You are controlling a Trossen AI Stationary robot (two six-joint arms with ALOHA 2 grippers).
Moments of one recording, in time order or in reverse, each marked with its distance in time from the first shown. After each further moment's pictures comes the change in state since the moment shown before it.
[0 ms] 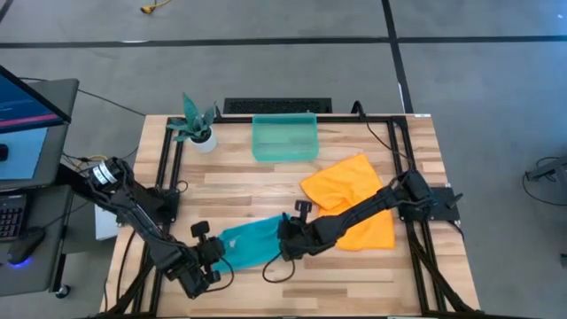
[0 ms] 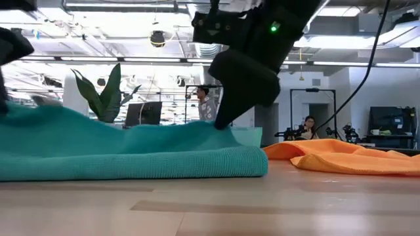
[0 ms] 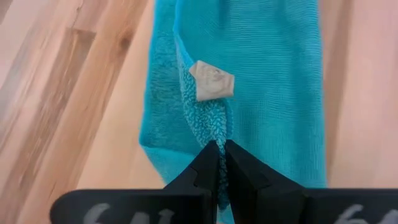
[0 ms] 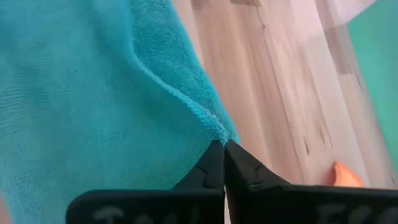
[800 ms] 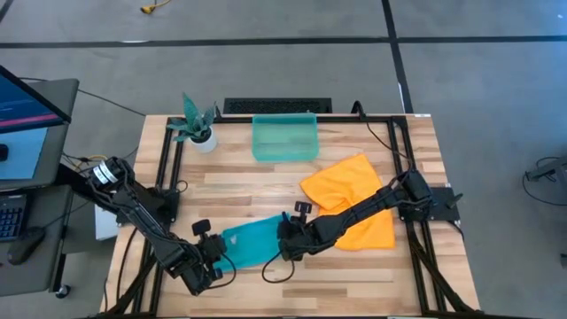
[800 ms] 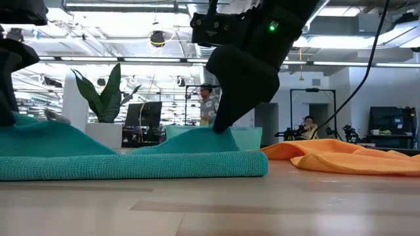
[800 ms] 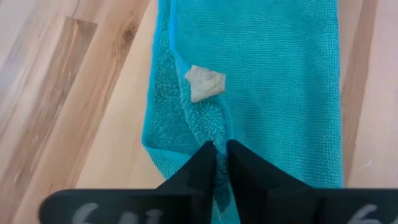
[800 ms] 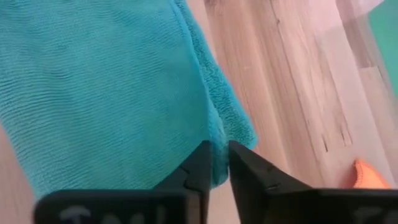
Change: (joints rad) left arm 0.025 0.000 -0.024 0.028 0.005 0.012; right arm -0.001 0.000 0.000 0.011 -0.057 0.025
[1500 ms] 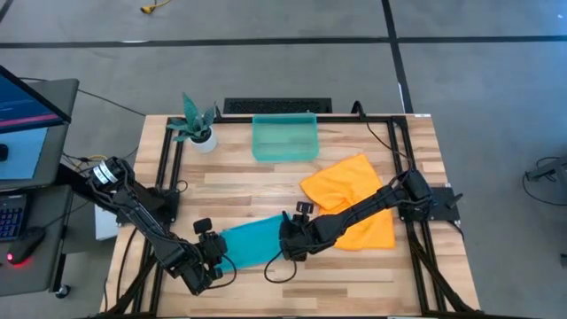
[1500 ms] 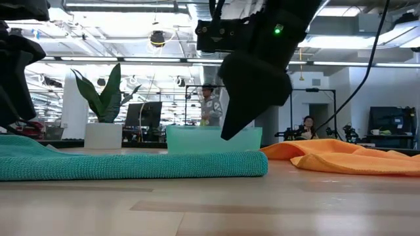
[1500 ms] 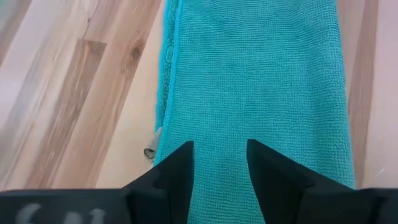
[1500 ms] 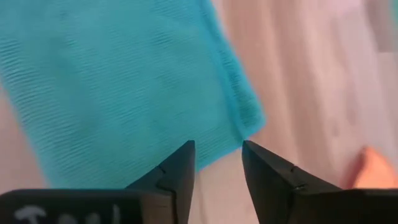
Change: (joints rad) left arm 0.002 0.000 0.000 -0.001 -0.036 0.055; right arm -0.002 -0.003 0.000 -0.056 -0.061 -0.008
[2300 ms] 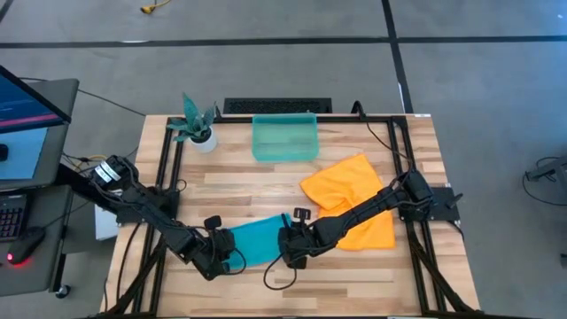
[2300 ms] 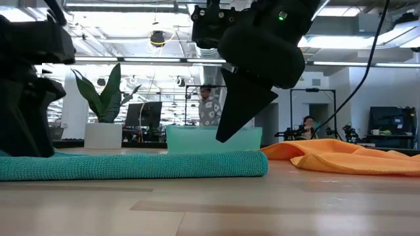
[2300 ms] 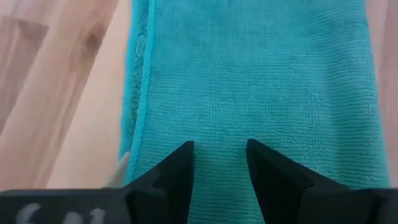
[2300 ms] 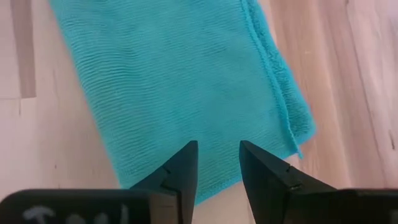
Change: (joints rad) left arm 0.126 0.000 -0.186 0.394 0.115 0.156; right arm 0.010 0.000 0.000 0.073 -0.105 0.000
